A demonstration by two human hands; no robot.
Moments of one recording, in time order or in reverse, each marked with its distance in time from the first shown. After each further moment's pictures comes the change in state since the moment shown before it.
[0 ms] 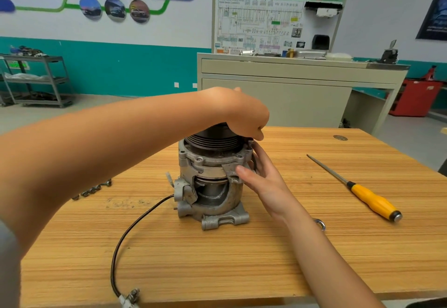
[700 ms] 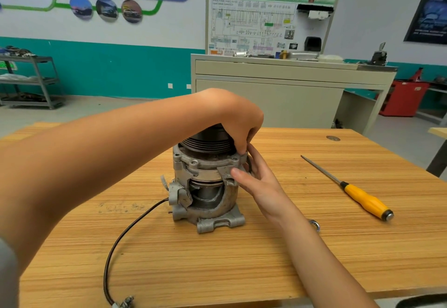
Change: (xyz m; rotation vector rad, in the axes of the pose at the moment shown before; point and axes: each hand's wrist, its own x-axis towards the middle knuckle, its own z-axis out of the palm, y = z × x) left_hand -0.002 0.000 -0.005 -0.257 -0.063 0.001; right_hand -0.001 0.000 0.000 0.011 0.007 0.022
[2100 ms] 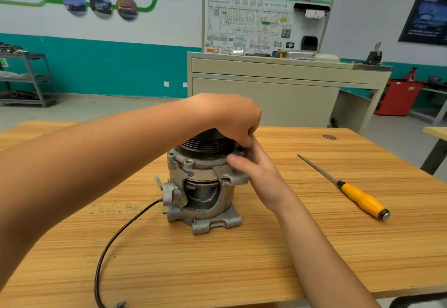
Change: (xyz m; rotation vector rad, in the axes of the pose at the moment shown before) left_hand 0.001 0.003 0.013 -0.047 0.204 -0.027; right_hand 0.013 -0.020 -0.004 -0.018 -0.055 -0.140
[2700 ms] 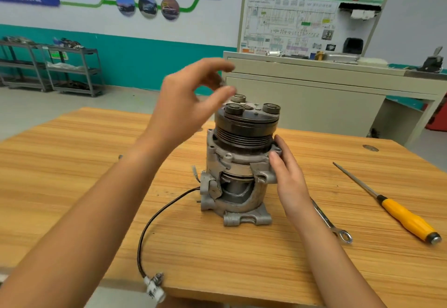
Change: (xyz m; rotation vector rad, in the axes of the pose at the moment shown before) left_hand -0.125 -0.026 0.043 -0.643 1.158 -0.203; right_hand -0.010 0.012 0.021 -0.077 0.189 -0.033
